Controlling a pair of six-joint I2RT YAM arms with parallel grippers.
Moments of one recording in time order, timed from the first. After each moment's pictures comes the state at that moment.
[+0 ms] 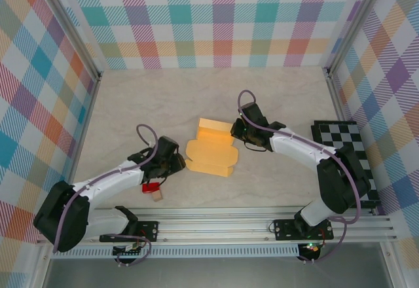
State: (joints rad) left arm -0.63 1.22 0.58 -0.41 -0.07 -0.98; right arm 0.60 1.55 1.00 -0.31 0.05 0.89
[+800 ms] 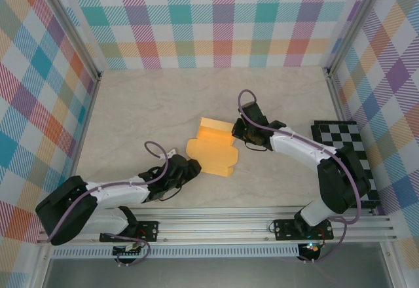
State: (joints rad) left arm -0.86 1.27 0.38 0.14 -0.17 -1.26; right arm 0.60 1.55 1.01 -0.35 0.06 0.90
